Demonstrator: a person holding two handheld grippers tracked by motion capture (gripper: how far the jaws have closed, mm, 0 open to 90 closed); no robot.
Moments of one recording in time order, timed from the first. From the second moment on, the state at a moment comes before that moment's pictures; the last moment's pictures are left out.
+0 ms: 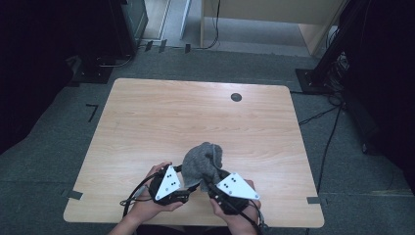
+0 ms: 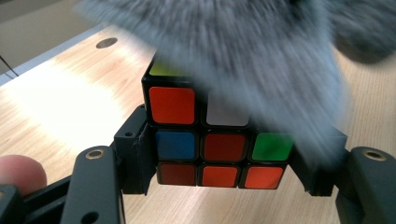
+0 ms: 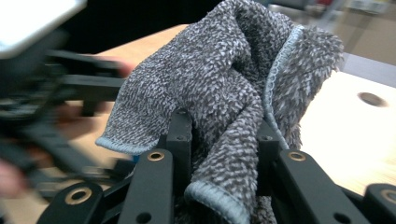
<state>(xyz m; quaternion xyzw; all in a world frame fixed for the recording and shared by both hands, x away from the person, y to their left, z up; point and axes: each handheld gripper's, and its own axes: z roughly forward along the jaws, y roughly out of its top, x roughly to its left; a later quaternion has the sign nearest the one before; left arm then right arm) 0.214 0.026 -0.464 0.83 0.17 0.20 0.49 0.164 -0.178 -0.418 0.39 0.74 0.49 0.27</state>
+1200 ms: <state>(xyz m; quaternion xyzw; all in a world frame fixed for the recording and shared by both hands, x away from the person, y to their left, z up) 0.210 0.027 -0.460 0.83 0.16 0.20 0.49 0.167 -0.180 -0.417 0.39 0.74 0.48 0.25</state>
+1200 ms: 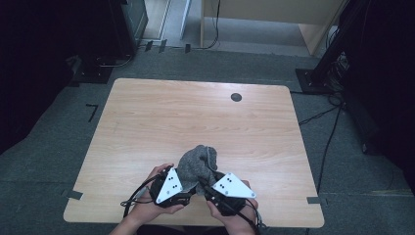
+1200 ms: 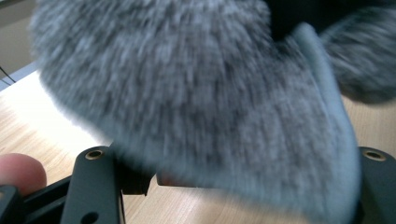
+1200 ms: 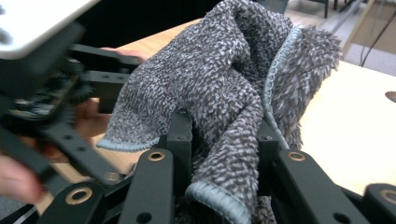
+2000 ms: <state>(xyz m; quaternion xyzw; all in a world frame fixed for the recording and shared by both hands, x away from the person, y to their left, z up) 0.217 0.034 -0.457 0.83 0.19 0.20 0.49 0.165 -0.187 -0.415 0.40 0.74 0.48 0.26</state>
